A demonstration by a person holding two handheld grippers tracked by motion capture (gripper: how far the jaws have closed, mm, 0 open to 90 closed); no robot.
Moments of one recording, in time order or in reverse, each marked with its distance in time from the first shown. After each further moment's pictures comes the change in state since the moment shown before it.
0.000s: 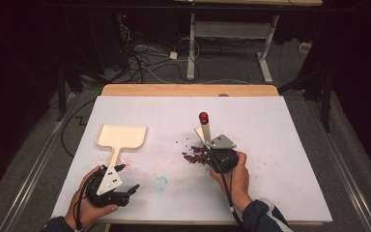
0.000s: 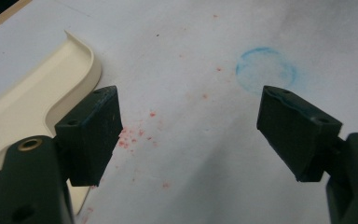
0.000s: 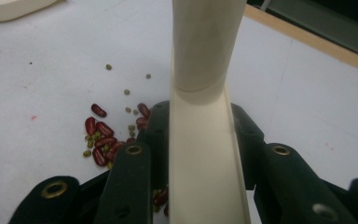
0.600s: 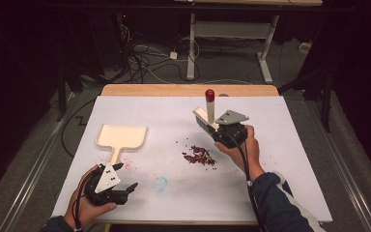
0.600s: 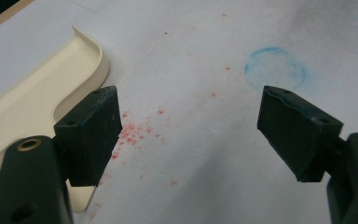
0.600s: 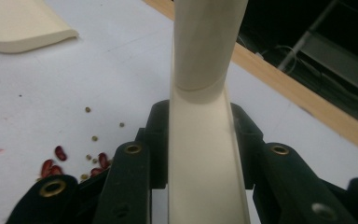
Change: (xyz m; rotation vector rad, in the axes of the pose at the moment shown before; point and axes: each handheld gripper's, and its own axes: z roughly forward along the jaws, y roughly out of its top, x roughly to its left) left arm 0.005 -0.002 0.002 0.006 0.005 -0.036; right arm -0.065 0.042 0.022 -0.087 0.172 -0.141
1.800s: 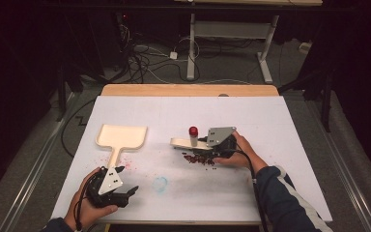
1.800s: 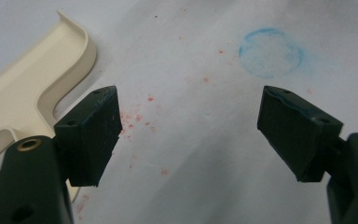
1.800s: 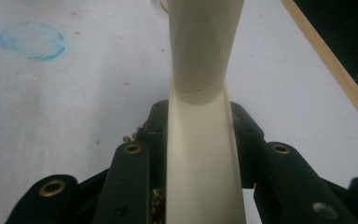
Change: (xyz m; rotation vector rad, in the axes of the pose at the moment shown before) left arm -0.005 -0.003 0.004 0.036 -0.007 0.027; right arm 0.014 -0.027 0.023 -0.109 0.482 -0.445
